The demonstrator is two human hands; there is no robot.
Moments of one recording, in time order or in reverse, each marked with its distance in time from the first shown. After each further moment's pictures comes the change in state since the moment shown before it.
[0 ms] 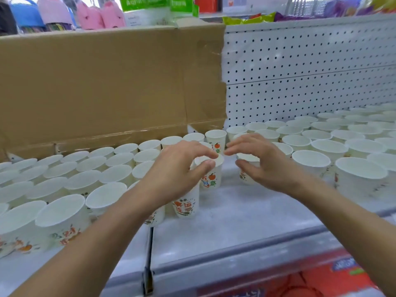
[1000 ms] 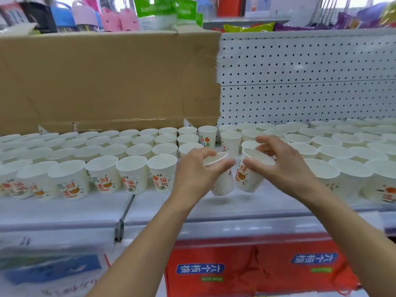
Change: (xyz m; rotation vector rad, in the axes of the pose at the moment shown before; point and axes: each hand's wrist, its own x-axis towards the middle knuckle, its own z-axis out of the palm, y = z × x) left_hand -0.002 0.083 0.090 -0.240 0.304 -0.461; right_hand -0.068 0.015 -0.071 0.117 0.043 0.391
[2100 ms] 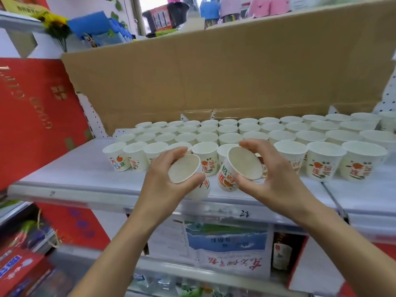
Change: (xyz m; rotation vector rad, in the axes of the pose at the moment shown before) left_hand -0.107 -0.240 -0.387 0.111 0.191 -0.038; right_hand -0.059 -0.313 0.289 0.236 -0.135 -0.421
